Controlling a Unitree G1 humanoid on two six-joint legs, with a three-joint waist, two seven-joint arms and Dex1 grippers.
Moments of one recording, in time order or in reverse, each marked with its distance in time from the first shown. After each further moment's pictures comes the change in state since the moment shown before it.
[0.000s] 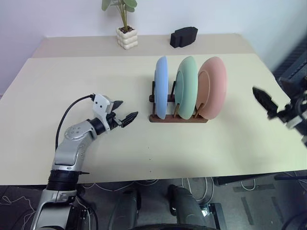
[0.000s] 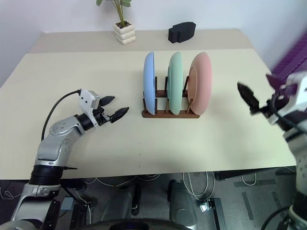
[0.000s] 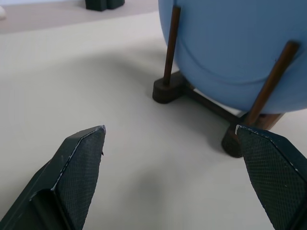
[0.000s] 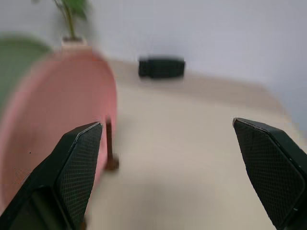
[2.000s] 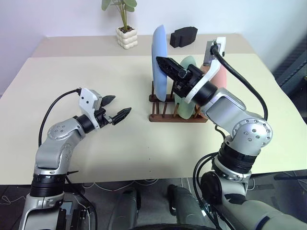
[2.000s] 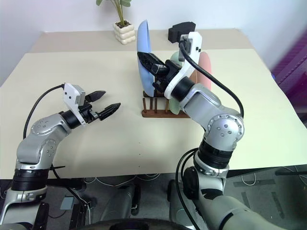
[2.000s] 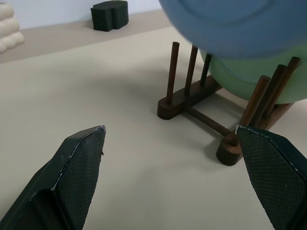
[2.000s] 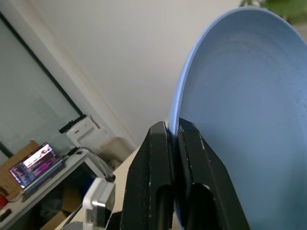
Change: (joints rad) left arm 0.050 0.101 0.087 -0.200 -0.115 0.131 -0.011; right arm -0.712 0.708 0.290 -0.033 0.365 0.574 -0.493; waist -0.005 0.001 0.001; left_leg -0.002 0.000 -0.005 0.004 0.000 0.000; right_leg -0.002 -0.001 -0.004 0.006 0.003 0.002
